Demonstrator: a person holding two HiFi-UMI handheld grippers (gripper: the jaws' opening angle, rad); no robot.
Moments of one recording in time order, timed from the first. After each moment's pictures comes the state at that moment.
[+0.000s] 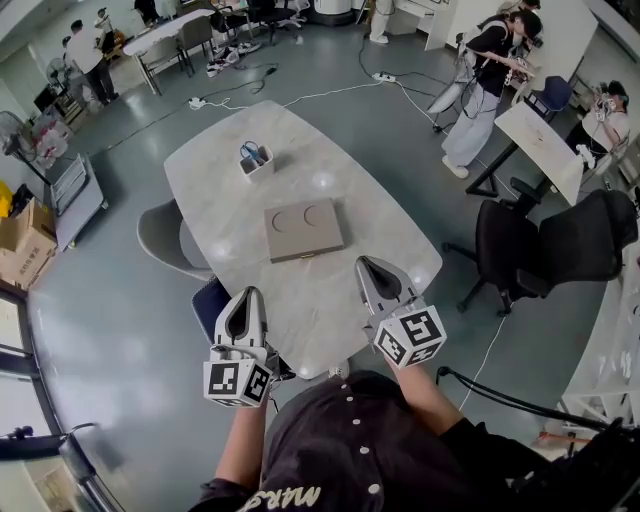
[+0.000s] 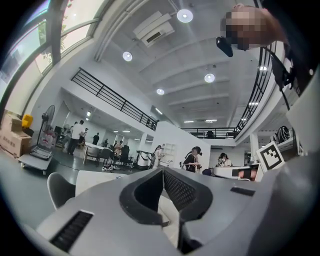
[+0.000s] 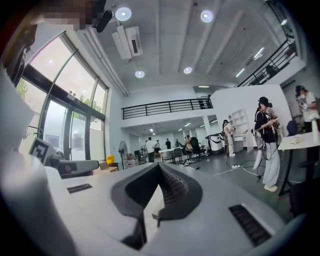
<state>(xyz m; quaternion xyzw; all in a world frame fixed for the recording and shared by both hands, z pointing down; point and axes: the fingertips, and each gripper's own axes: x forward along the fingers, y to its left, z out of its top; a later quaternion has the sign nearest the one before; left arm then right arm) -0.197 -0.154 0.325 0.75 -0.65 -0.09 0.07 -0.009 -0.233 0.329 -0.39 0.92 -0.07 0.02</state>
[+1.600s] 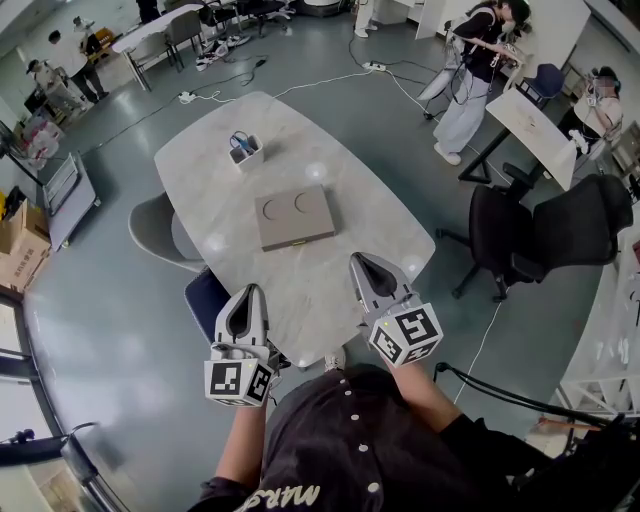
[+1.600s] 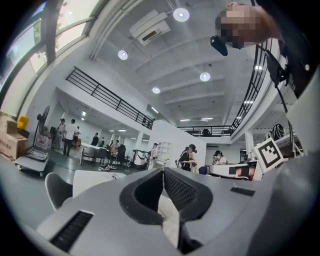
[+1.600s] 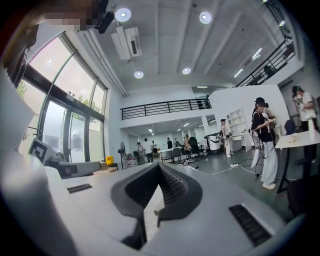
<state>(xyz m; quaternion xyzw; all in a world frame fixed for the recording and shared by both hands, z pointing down) -0.173 -0.137 0.328 0.76 -0.64 -0.08 0.07 0.000 -0.208 0.330 -0.39 0.92 -0.07 0.02</state>
